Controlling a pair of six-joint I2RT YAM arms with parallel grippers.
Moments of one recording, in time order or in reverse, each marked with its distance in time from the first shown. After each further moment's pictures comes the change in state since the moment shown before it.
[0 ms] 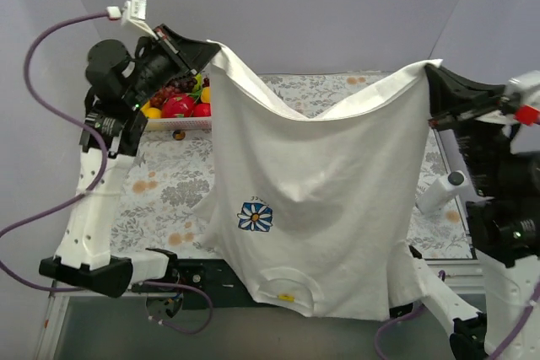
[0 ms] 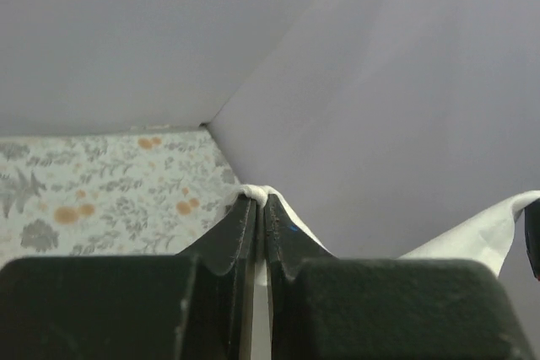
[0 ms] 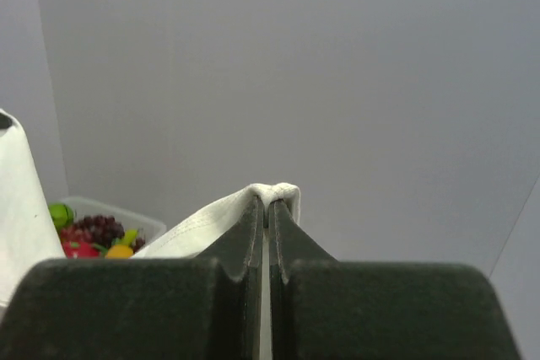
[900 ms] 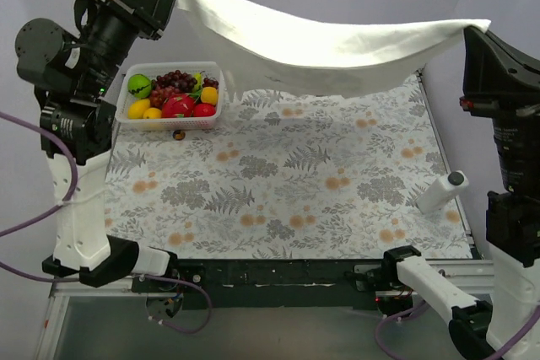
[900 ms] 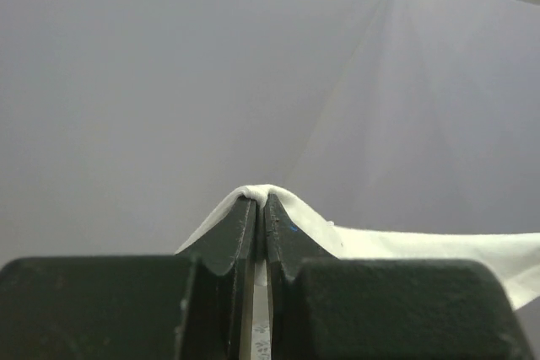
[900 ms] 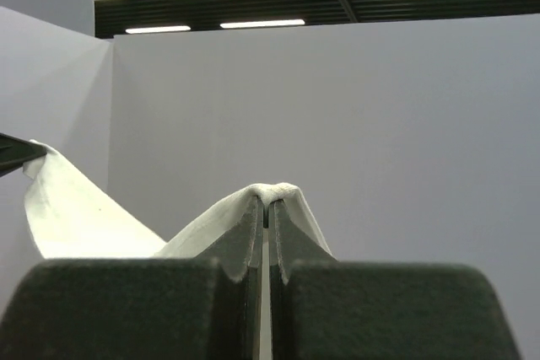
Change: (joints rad) left arm 0.000 0.185 0.498 -0.074 -0.164 0.182; right arm -0.003 0.144 0.183 0.185 -0.034 0.121
